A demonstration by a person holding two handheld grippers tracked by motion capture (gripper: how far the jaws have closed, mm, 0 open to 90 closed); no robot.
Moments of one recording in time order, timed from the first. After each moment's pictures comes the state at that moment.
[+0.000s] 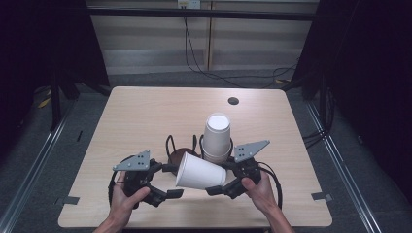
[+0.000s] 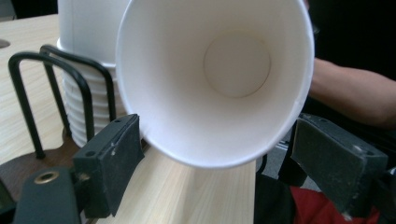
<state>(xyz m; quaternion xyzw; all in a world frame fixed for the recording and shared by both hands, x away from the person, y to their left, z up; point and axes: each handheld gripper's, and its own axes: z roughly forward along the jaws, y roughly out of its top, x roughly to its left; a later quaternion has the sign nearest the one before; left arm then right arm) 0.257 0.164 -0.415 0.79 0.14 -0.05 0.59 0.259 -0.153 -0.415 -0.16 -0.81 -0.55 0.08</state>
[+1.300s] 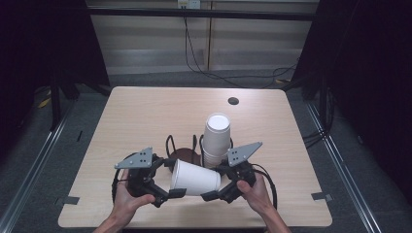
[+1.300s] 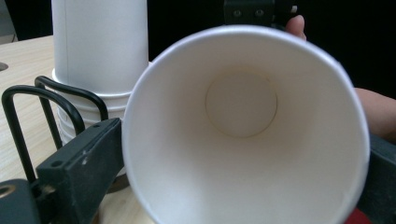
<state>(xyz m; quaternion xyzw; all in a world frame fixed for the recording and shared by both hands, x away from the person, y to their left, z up) 0.259 0.154 -0.409 0.78 0.13 -0.05 0.61 0.257 -0.138 -0.418 -0.13 -0.82 -0.55 0.10</state>
